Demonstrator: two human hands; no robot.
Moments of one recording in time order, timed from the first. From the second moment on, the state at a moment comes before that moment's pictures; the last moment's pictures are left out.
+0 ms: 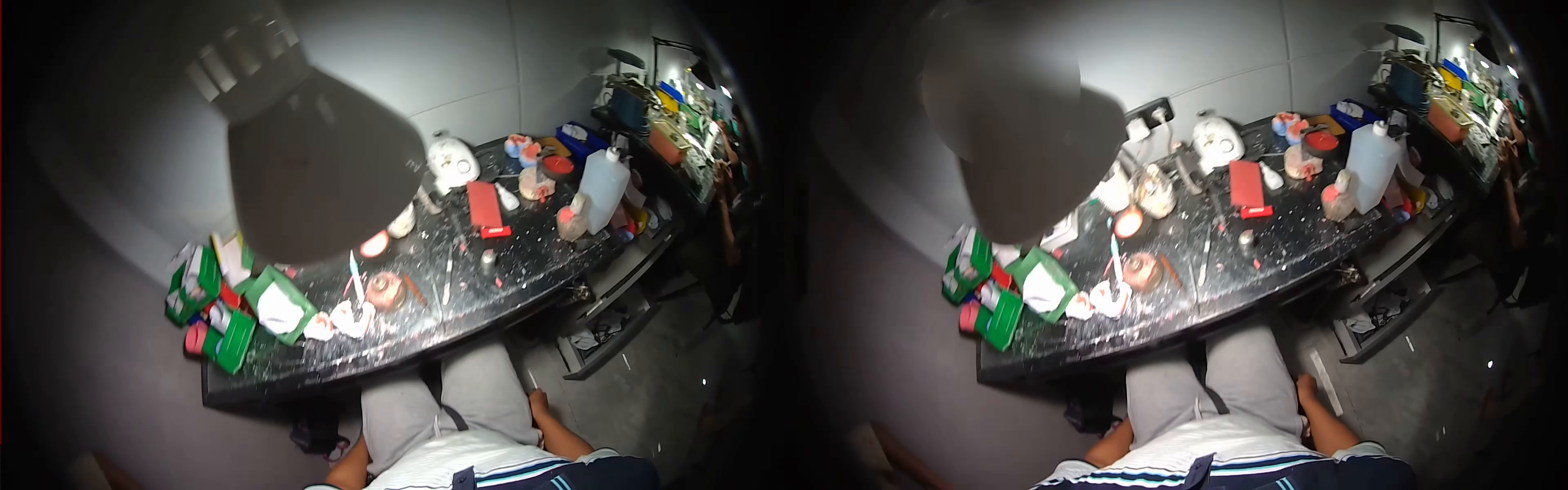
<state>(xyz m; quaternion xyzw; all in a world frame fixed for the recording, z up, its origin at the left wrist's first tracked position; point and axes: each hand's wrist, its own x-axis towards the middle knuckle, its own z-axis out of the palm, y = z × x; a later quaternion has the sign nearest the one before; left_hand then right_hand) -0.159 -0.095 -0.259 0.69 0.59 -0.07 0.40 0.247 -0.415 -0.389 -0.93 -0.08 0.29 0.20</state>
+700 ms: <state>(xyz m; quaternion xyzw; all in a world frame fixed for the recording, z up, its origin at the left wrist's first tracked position) -0.080 0.015 -0.185 0.68 0.59 -0.11 0.42 0.206 -0.442 -0.324 -0.96 -0.07 0.24 0.11</state>
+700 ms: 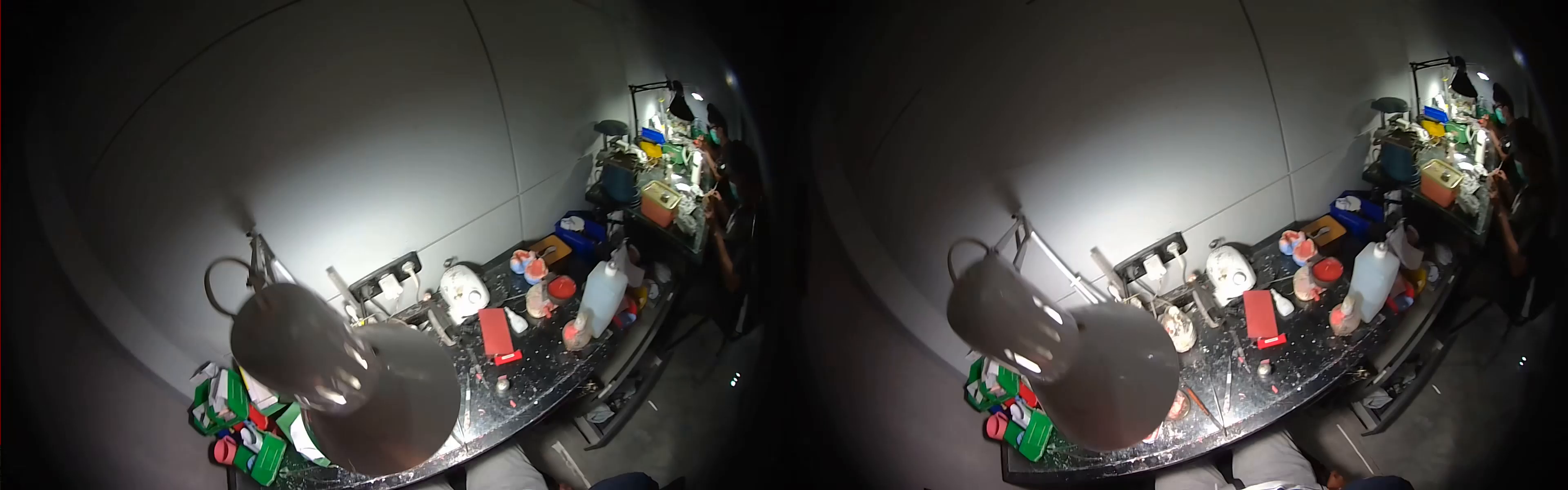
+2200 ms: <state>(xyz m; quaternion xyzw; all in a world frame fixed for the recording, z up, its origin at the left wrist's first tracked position) -0.016 0.039 0.052 0.94 0.21 0.27 0.09 0.310 -0.105 0.088 -0.69 -0.63 0.20 0.31</state>
